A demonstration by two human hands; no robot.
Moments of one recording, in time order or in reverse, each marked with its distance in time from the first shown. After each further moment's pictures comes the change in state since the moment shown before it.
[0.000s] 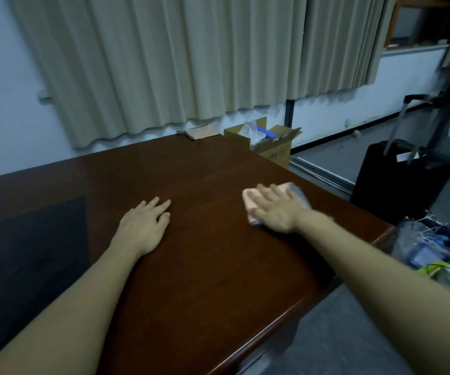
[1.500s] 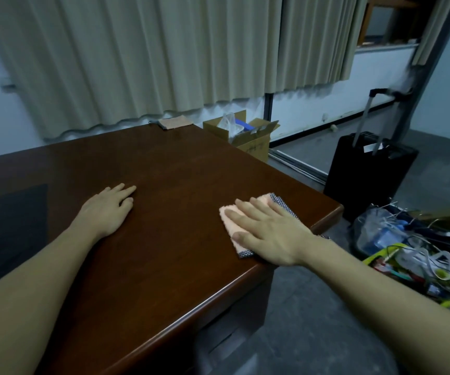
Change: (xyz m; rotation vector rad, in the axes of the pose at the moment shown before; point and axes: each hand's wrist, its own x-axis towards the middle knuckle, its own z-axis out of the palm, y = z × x) left_hand 0.002 0.000 0.001 0.002 -0.008 -0.002; right_hand -0.120 0.025 0.039 0.019 0.121 -0.218
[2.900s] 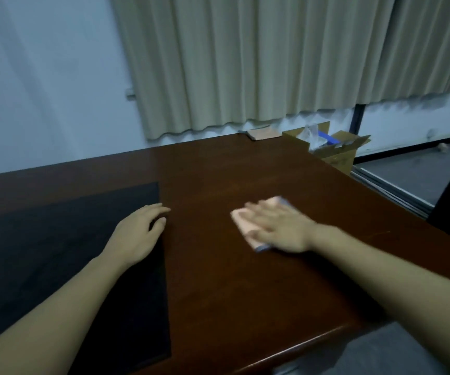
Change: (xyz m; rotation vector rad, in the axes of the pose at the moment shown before) left_hand -0.097 -0.101 -0.030 -0.169 0.211 -0.088; right_hand 0.148 -0.088 -0.023 -0.008 -0.131 -0.305
